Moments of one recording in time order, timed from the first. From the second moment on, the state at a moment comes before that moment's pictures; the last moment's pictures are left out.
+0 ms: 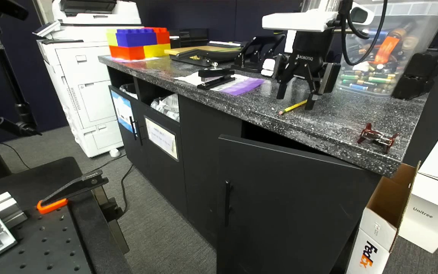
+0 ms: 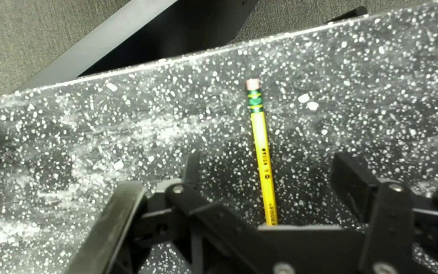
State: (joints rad) arm -0.01 1.25 0.04 -0.54 -0.03 1.66 0.15
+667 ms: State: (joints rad) arm -0.02 1.26 0.04 -0.53 -0.03 1.64 0.18
